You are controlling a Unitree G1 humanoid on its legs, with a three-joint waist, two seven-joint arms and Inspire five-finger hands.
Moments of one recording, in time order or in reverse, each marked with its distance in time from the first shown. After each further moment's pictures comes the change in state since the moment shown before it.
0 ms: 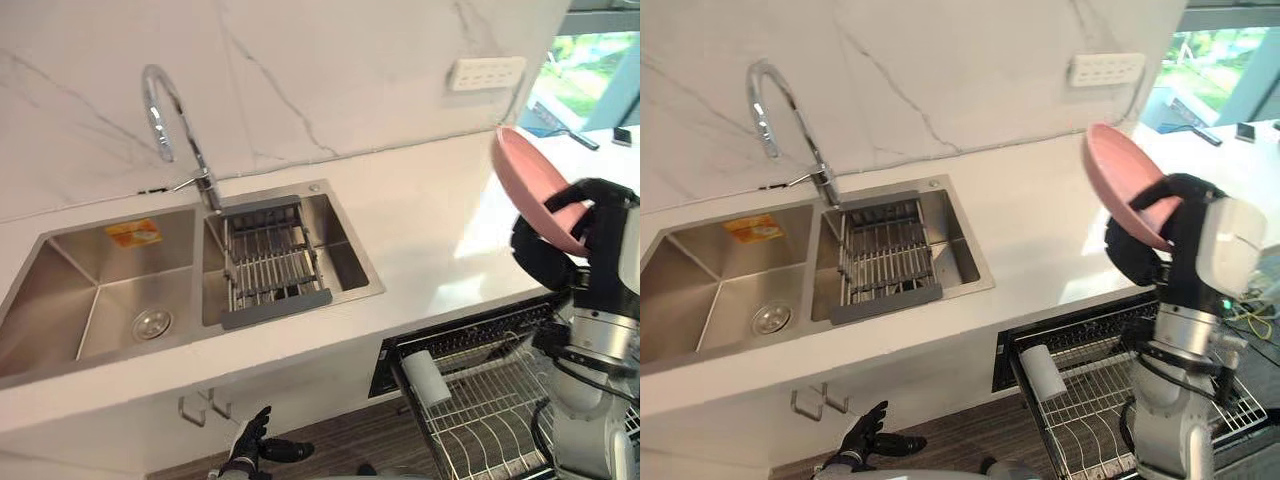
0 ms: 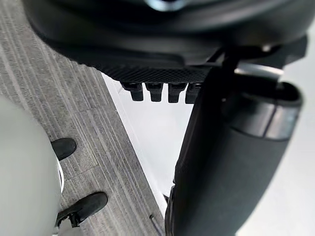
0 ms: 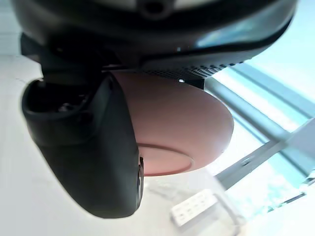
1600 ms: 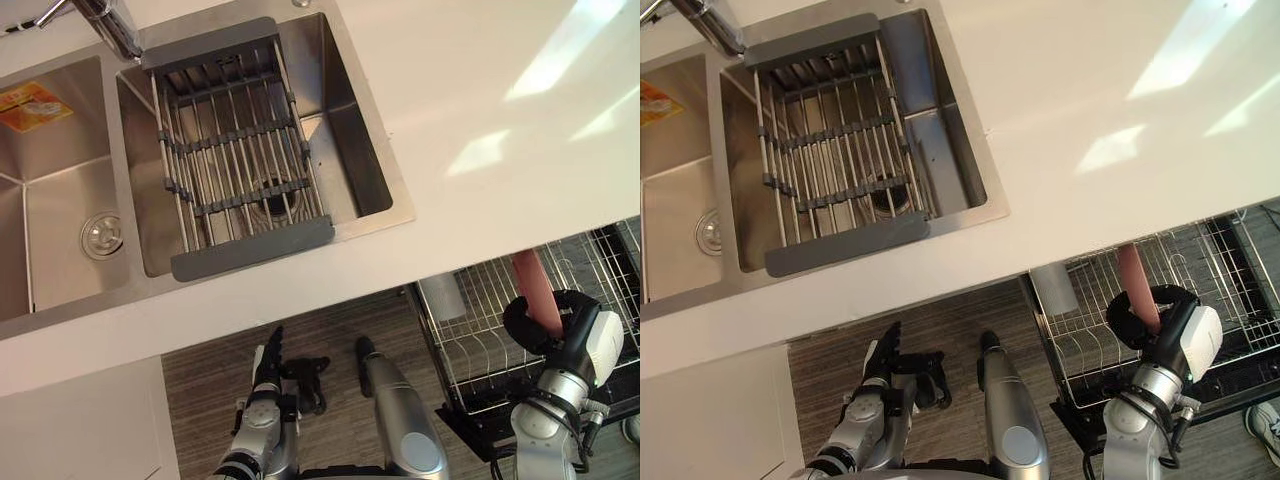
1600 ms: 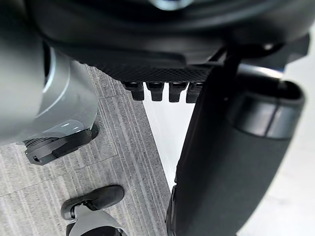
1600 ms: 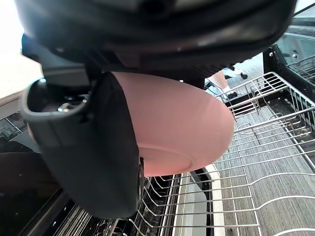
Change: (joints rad) left arm -0.193 -0.119 0.084 -0.170 -0.008 -0.016 0.142; right arm 0.048 0.193 0.017 0.321 0.170 0.103 -0.097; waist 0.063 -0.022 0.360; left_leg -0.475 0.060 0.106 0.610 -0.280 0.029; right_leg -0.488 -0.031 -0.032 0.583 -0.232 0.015
